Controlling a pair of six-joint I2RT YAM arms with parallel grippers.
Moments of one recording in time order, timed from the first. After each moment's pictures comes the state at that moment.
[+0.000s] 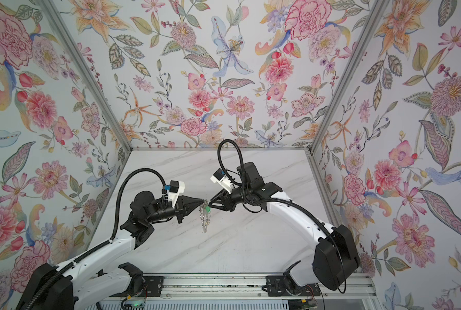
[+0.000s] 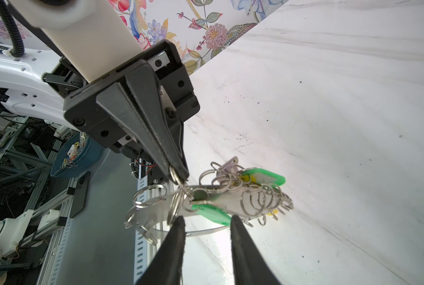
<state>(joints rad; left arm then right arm) -0.49 1.06 0.50 0.52 0.78 -0.22 0.63 1.43 1.14 -0.43 -0.85 -0.03</state>
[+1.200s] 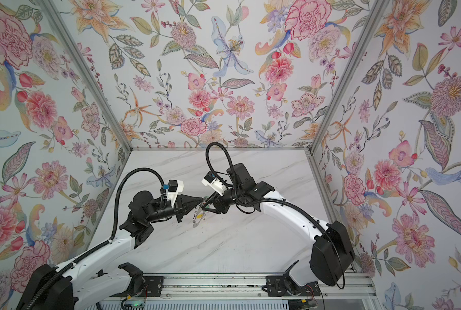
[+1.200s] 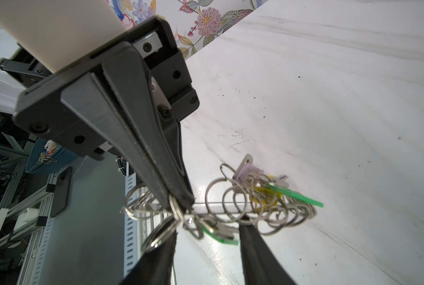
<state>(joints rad) -0.48 1.06 0.51 0.54 0.78 -0.22 0.73 1.47 1.21 -0.48 -0.71 -0.03</state>
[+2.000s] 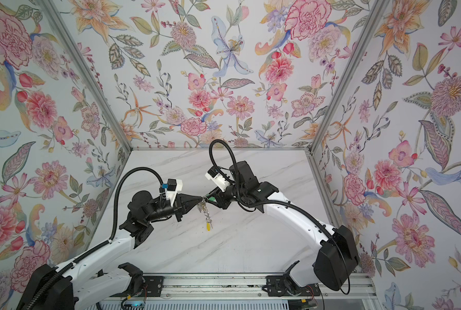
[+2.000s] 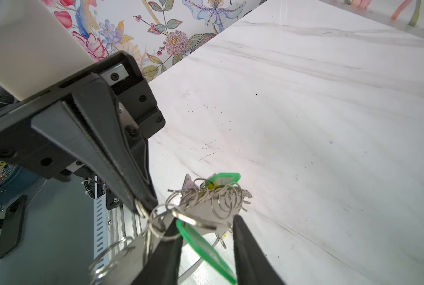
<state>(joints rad) -0.48 1.06 0.51 0.56 0.78 -0.24 0.72 1.42 1.21 -0.43 -0.56 0.00</state>
